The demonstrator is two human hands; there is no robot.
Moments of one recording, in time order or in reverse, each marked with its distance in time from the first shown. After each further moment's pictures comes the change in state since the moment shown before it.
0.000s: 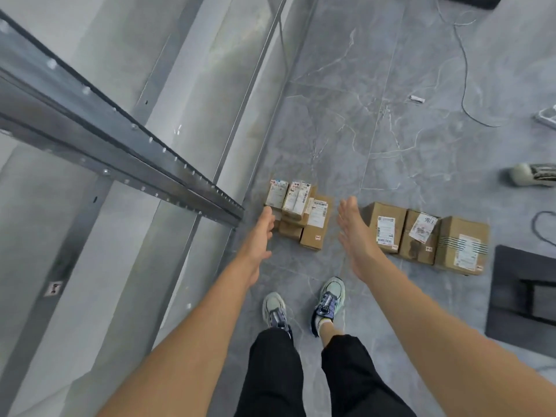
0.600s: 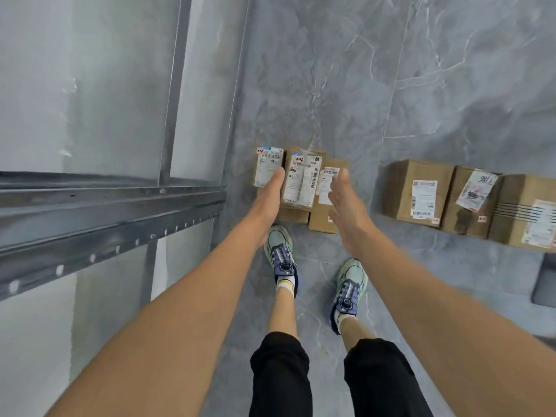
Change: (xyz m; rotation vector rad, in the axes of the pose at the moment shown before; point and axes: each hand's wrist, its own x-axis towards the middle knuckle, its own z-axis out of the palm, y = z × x) left_hand 0.304 -0.004 0.012 0.149 -0.102 -0.139; right_hand 0.280 0.055 0.037 0.110 0.100 0.177
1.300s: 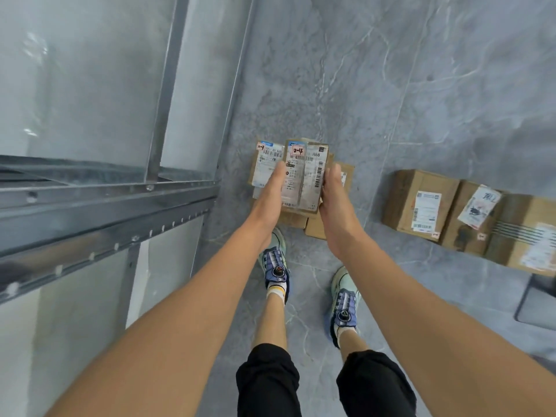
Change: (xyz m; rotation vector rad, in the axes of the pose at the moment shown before) left_hand 0.053 -0.020 -0.010 -0.132 -0.048 0.092; right_hand 0.051 0.010 0.037 0.028 -0.033 -0.133
